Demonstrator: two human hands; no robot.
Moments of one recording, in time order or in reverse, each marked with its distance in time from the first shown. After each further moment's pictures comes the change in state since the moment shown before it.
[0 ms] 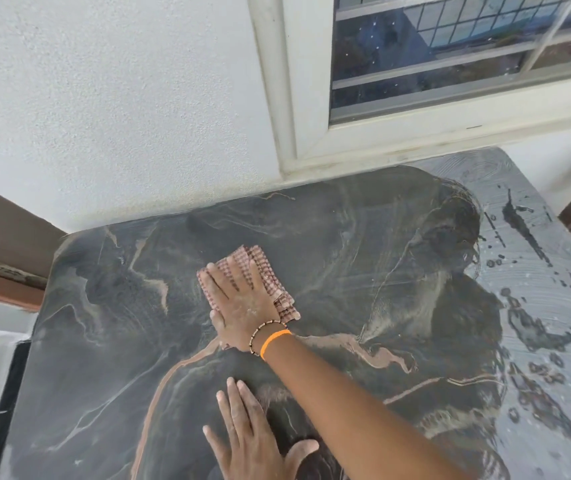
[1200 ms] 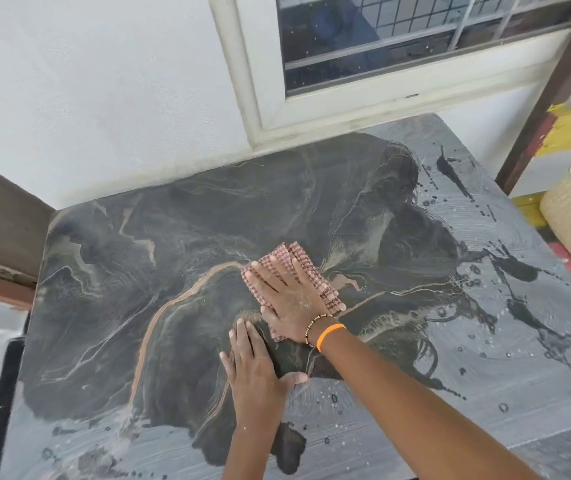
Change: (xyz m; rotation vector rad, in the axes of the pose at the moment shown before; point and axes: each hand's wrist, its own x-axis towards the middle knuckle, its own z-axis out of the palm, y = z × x) left_hand -0.094 -0.018 0.040 0.067 -0.230 0.116; right_hand -0.153 0.033 0.016 -0.050 -0.006 0.081
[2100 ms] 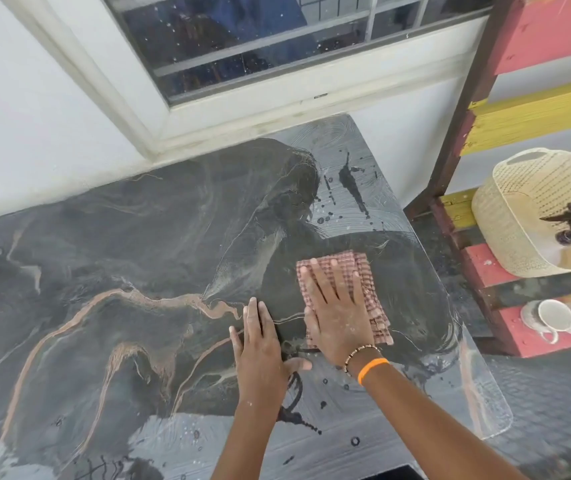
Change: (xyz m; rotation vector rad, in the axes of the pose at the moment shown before) left_hand 0.025 0.206 0.045 0.168 -0.020 0.124; right_hand -0.153 0.203 -0.022 0.028 0.111 0.387
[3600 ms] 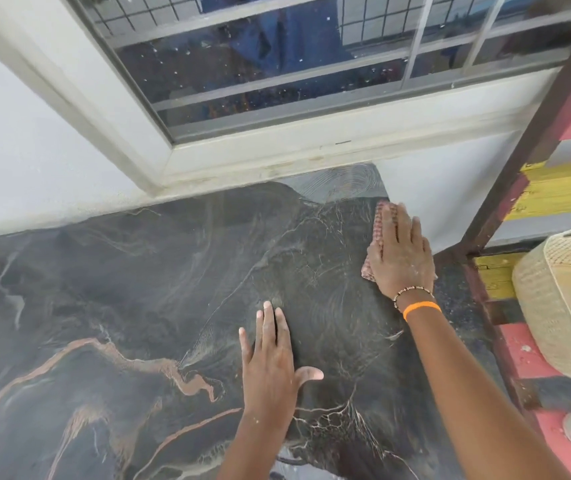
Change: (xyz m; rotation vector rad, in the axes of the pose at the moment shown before) left_hand 0.088 0.069 -0.062 0.156 -0.017 -0.052; right_hand 0.197 0.140 -0.044 0.108 0.118 0.242
